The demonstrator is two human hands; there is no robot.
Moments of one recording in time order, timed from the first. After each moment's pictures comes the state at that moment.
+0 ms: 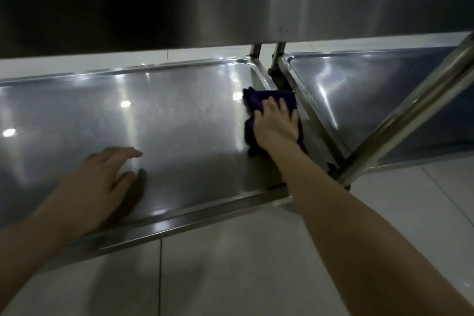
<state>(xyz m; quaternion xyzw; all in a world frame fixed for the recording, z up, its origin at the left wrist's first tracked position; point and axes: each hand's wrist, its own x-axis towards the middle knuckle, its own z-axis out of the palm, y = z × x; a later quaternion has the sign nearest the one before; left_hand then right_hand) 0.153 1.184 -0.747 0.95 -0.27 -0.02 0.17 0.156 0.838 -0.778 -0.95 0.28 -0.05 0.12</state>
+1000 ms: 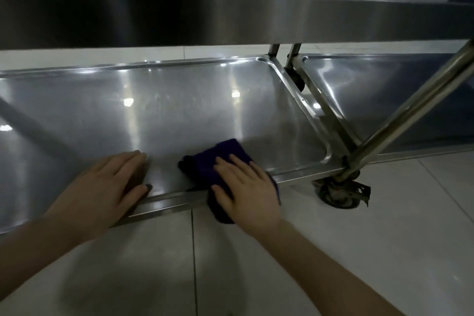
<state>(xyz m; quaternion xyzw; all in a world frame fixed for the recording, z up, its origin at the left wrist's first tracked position) 0.129 1.276 -0.755 0.94 -0.33 0.00 0.06 0.020 1.014 -0.794 -0.98 0.01 -0.16 0.14</state>
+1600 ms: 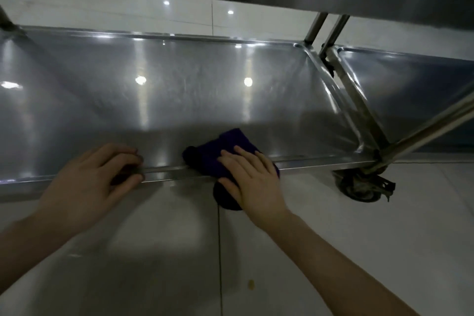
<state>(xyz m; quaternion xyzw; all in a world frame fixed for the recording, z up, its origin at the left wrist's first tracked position) 0.107 1.361 -0.770 0.94 -0.31 0.05 0.17 0.020 1.072 -0.800 -0.98 -0.07 -0.17 0.10</state>
